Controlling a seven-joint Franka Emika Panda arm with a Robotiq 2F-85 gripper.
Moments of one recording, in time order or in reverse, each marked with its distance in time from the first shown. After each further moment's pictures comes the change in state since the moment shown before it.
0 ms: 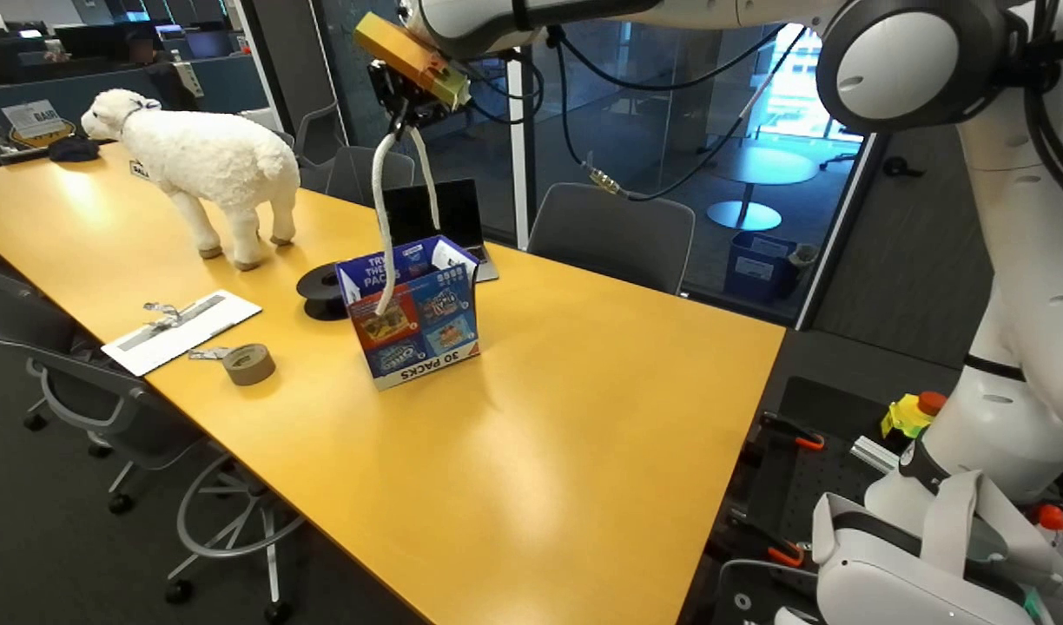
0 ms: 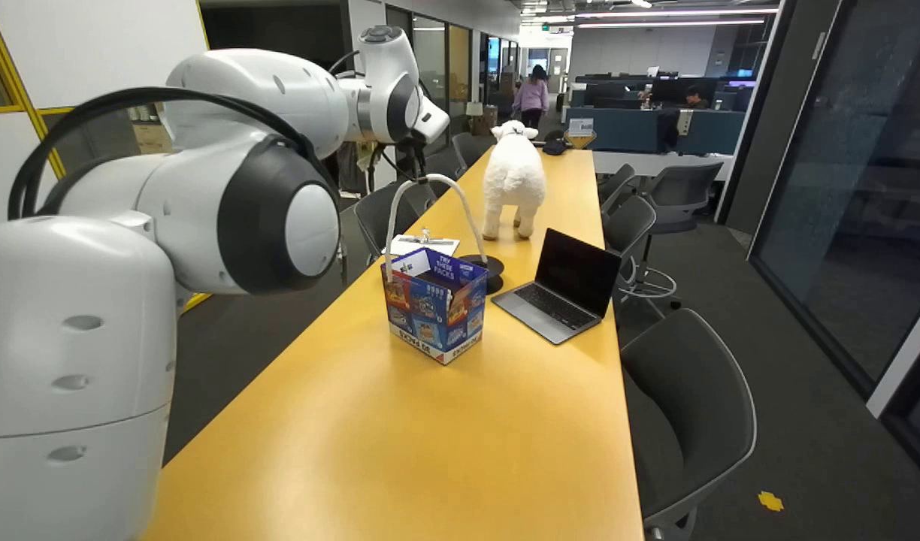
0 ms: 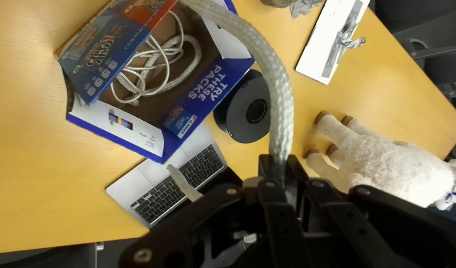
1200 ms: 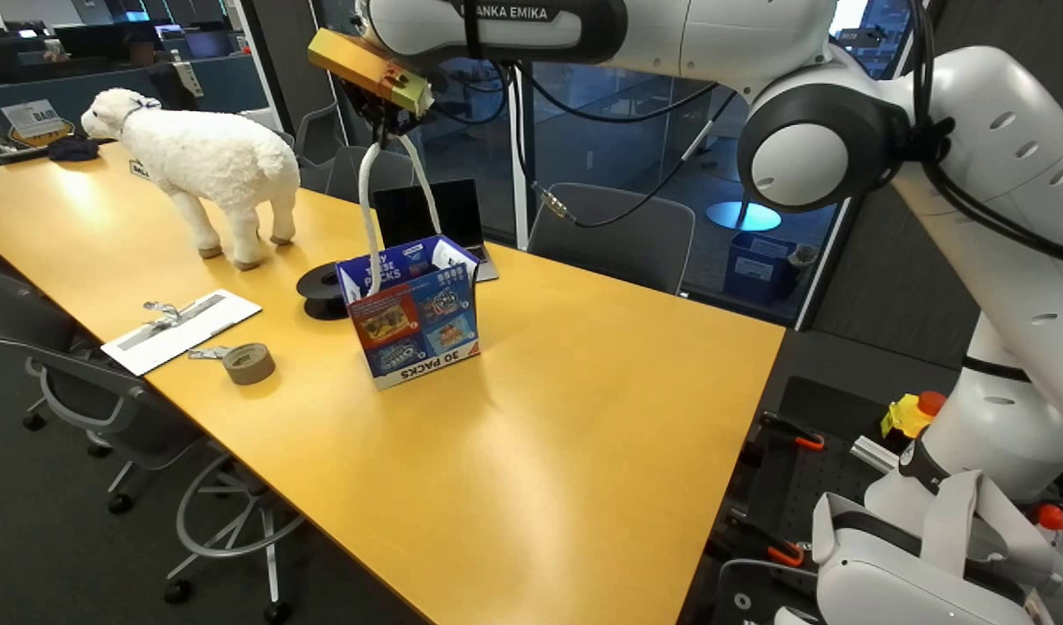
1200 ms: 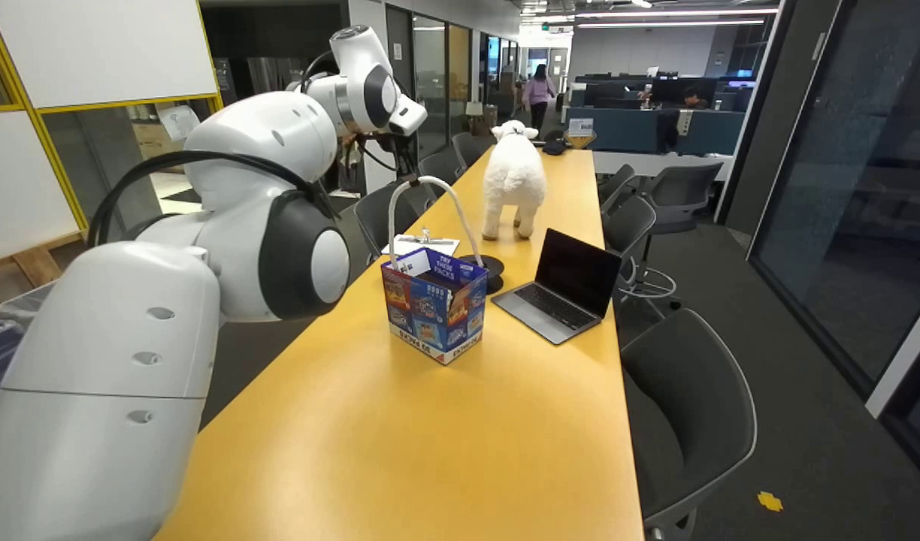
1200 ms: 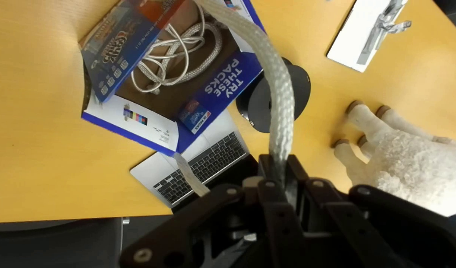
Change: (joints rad) arm 0.083 0.245 -0.059 0.431 -0.129 -0.297 0.126
